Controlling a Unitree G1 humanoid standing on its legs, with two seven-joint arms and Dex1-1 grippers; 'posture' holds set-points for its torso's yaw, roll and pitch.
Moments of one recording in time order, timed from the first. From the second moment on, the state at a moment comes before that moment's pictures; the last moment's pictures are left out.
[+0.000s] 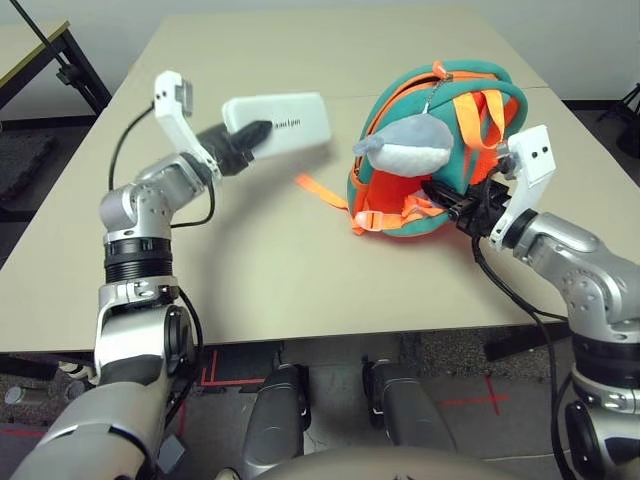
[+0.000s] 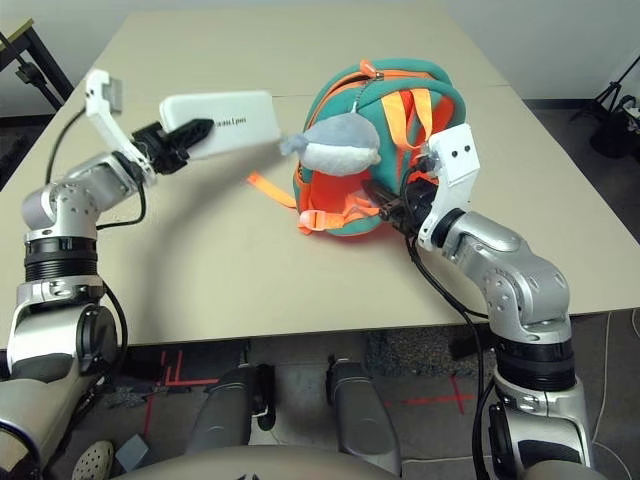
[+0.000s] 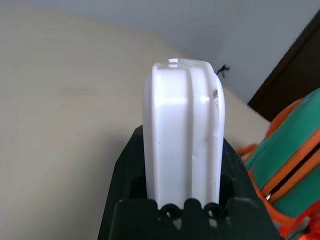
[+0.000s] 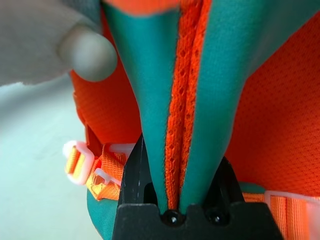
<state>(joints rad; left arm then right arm) -0.86 0.48 0.29 0.34 -0.62 0.68 -0.64 -0.36 -0.47 -0.13 -0.30 0.53 0.78 0.45</state>
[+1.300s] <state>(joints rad) -0.96 0.57 0.14 0.38 -0.68 0.77 -1.05 -0.38 -0.46 -0.09 -0.21 0.45 0.70 0.48</state>
